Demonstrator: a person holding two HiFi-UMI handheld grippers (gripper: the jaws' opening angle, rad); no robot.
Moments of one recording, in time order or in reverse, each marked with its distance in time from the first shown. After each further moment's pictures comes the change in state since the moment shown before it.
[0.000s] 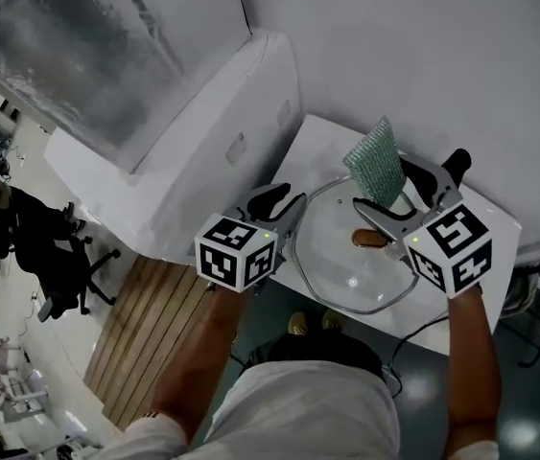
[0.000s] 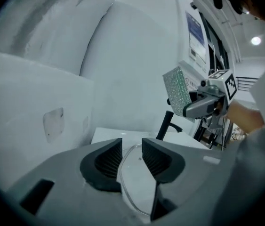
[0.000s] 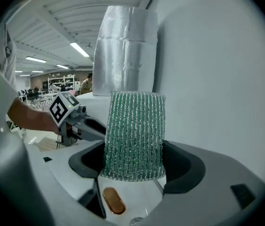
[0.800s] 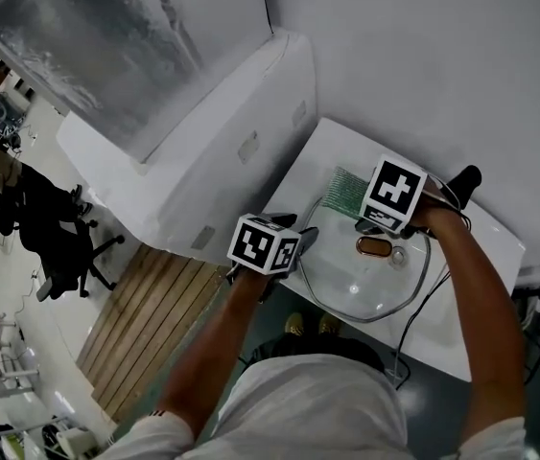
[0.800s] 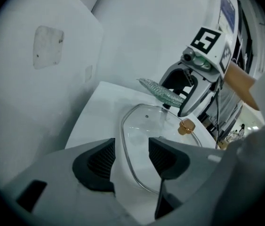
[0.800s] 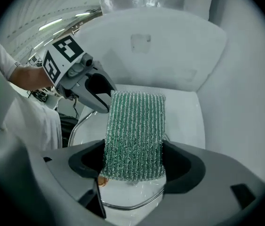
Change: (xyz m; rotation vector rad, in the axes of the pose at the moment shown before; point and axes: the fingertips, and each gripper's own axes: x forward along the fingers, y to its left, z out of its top) left arm 0.030 0.008 -0.112 -0.167 0.395 0.026; right arm 0.085 0.016 -0.120 -0.292 0.769 0.426
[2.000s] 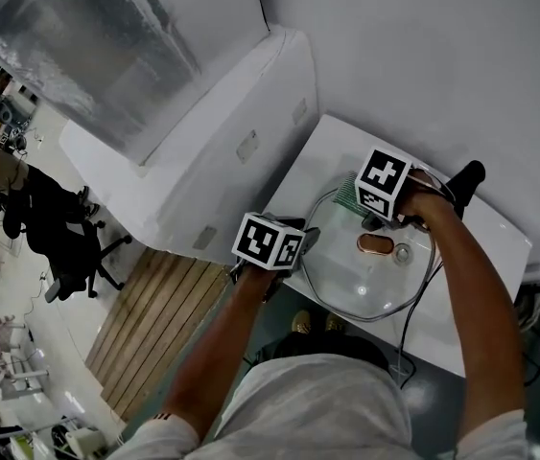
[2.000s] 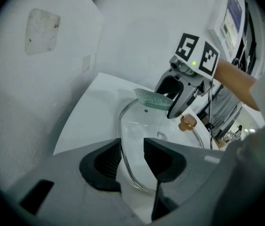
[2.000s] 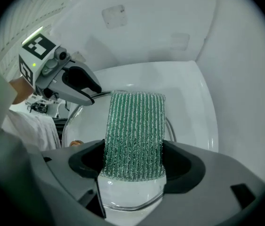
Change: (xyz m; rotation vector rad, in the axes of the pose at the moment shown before) left arm 0.013 -0.002 -0.011 -0.018 0.066 -0.025; right arm 0.045 -0.016 -0.033 0.166 0.133 0.076
